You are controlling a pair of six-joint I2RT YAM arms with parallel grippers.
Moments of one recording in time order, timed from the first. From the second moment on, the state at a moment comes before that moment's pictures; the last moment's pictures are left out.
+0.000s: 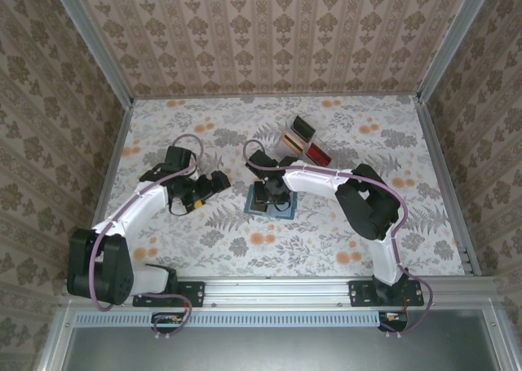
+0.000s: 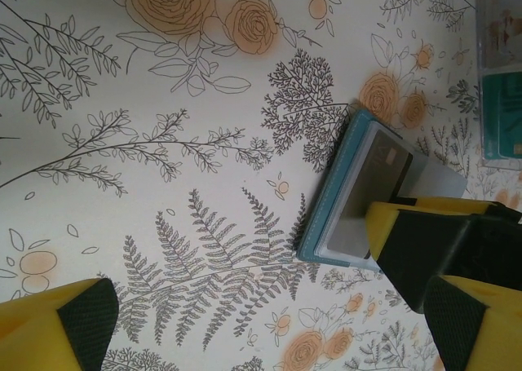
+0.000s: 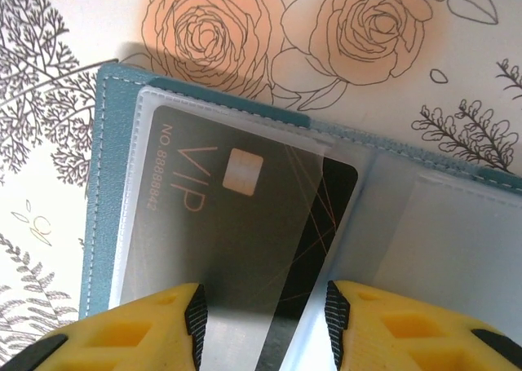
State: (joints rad) left arm -0.28 1.30 0.81 -0.61 0.41 -0.65; right arm 0.78 2.03 1.42 -0.66 0.00 0.73
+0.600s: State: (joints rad) left arm -0.38 1.36 0.81 -0.56 0.40 -0.67; right arm 0.76 1.87 1.24 -0.63 -0.05 0.55
